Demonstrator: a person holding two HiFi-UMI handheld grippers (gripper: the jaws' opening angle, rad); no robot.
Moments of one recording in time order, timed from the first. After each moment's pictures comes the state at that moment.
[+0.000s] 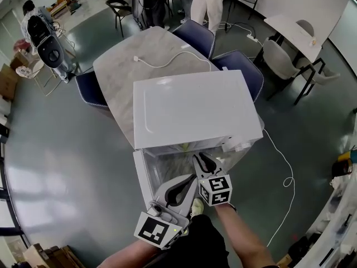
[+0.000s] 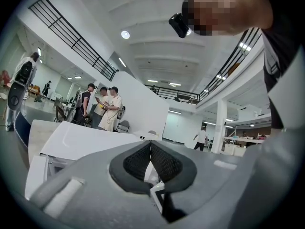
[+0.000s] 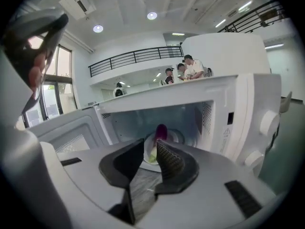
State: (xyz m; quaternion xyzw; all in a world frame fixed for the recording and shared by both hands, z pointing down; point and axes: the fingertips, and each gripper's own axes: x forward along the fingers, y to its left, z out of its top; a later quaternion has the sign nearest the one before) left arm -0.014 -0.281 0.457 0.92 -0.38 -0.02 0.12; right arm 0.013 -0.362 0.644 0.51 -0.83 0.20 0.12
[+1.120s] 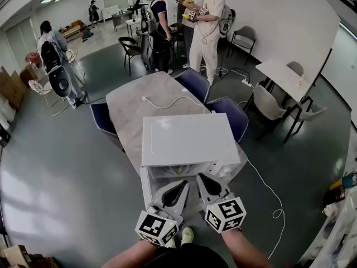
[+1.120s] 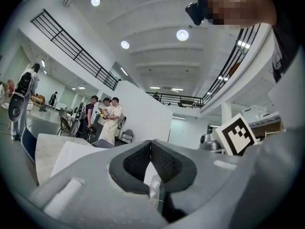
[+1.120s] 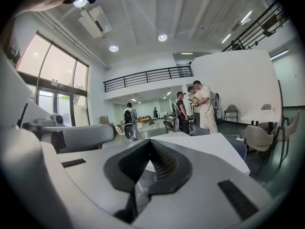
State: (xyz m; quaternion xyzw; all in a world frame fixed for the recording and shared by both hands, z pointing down) left arm -0.011 -0.259 0.376 0.90 -0.42 -0.05 0.09; right arm 0.032 -0.294 0.411 0.48 -0.87 0.11 0.04
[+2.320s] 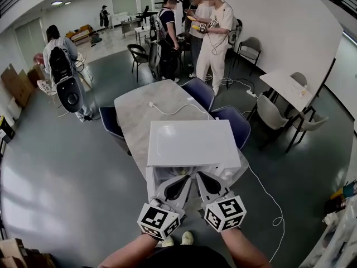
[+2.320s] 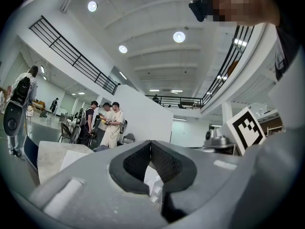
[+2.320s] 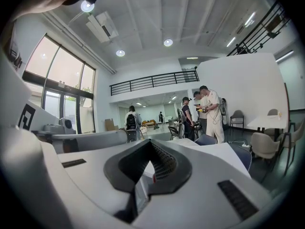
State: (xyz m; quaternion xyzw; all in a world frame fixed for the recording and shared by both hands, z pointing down) left arm -0.016 -0.253 0.347 0.90 -0.43 -0.06 0.06; right arm 0.013 -0.276 0.370 0.45 -0.89 0.08 0.02
